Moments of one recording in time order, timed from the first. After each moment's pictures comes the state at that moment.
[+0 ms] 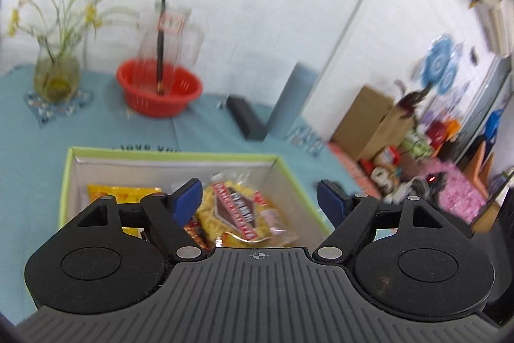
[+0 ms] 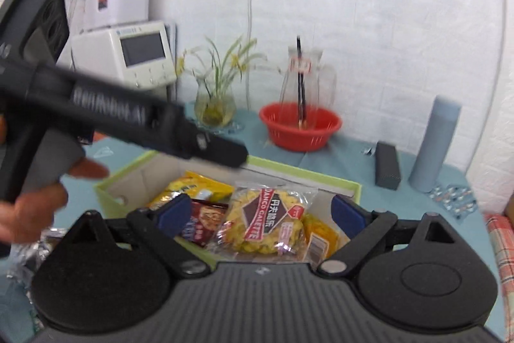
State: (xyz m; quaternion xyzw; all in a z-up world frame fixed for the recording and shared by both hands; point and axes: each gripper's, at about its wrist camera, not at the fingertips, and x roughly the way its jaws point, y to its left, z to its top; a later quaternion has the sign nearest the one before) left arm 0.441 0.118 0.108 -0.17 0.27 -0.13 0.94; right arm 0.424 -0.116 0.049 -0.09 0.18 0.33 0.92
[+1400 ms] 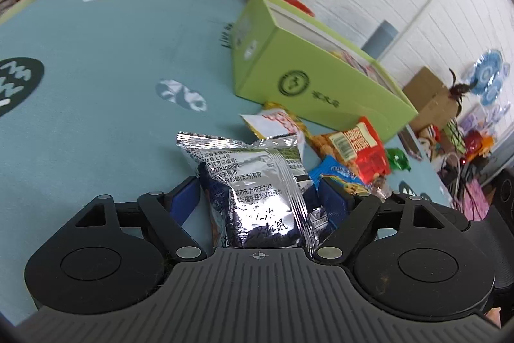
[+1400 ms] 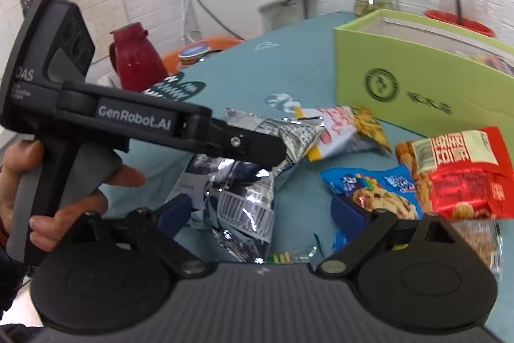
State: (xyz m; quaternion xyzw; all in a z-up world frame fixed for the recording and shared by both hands) left arm 0.266 0.186 -0.026 -0.26 0.35 -0.03 0.90; right arm 0.317 -0.020 -0.047 -0.09 0.33 0.47 0.81
